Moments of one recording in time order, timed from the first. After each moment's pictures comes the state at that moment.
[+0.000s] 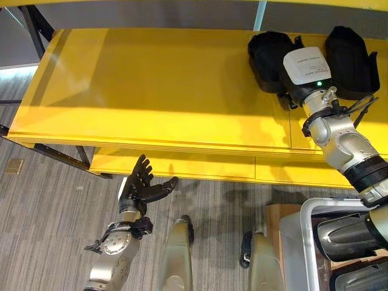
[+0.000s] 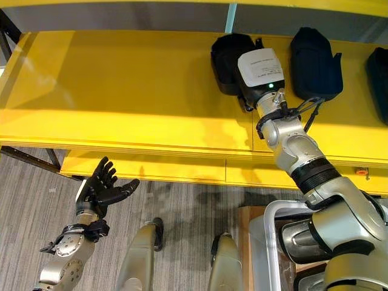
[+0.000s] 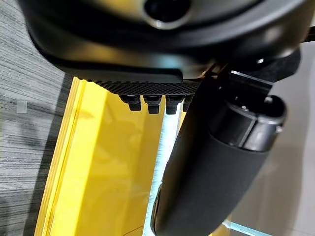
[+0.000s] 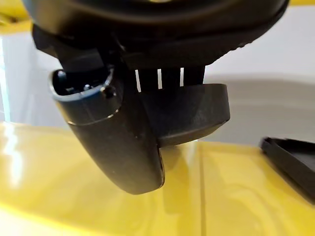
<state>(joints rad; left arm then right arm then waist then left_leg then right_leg) 0.09 0.46 -0.15 -0.01 -0.63 -0.10 0.23 -1.05 -0.83 0.70 0.56 -0.56 0.10 -0.27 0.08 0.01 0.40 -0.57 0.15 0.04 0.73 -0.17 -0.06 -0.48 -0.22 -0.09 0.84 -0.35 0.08</state>
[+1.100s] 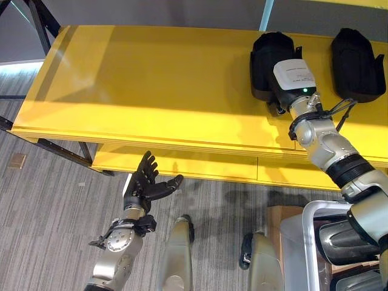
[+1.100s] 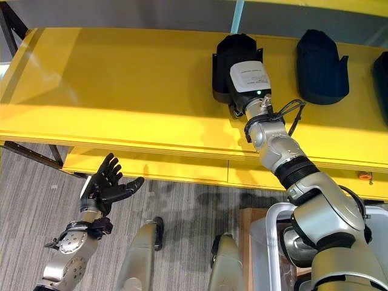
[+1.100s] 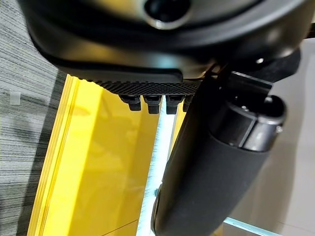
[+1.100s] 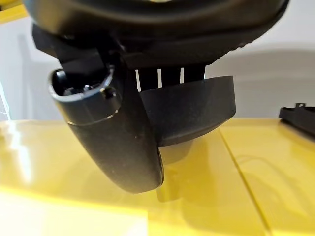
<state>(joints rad) 0.06 0.46 -0.18 -0.01 -0.63 -0.11 0.21 -1.09 -0.69 0.74 0.68 -0.51 0.10 -0.27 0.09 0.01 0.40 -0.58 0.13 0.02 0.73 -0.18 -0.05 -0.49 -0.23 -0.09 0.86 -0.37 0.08</state>
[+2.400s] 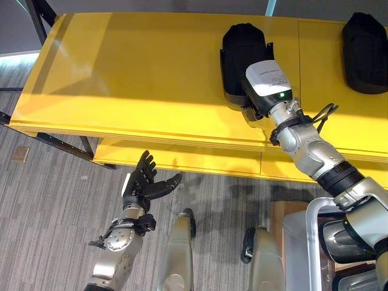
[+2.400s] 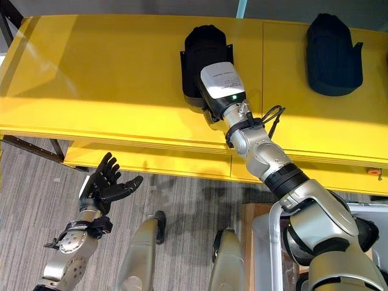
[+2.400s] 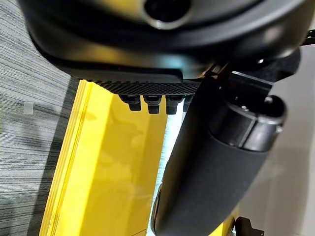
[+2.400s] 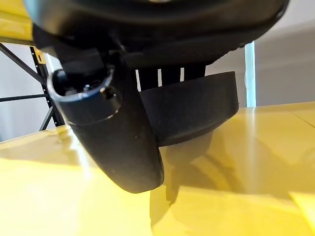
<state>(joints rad) 0.06 0.46 -0.17 -0.01 -0.63 -0.11 0.23 -1.03 -0.68 0.73 0.44 -0.55 0.09 -0.26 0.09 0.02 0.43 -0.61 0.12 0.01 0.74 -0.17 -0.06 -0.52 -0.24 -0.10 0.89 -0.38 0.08</state>
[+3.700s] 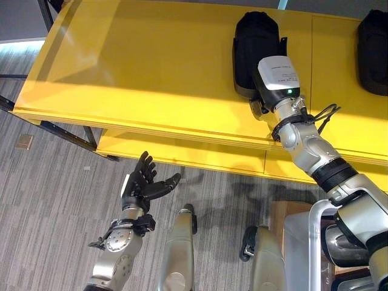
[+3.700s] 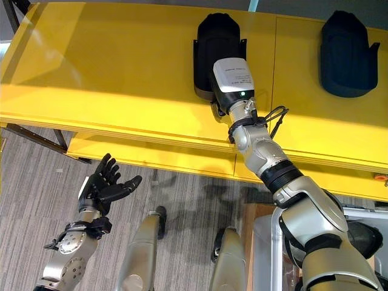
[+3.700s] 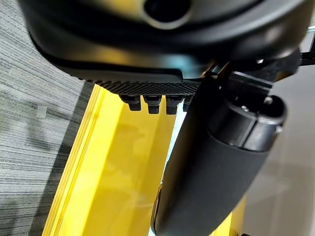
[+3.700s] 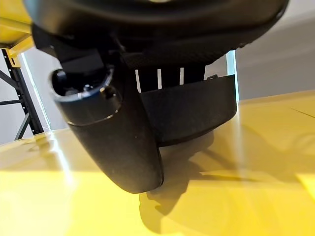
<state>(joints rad) 0.07 0.46 -0.17 -0.01 -0.66 -0.12 0.23 -1.06 -0.61 0.69 0.60 -0.51 0.12 -0.35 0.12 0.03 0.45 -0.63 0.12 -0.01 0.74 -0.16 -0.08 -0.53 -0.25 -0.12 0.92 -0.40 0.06</state>
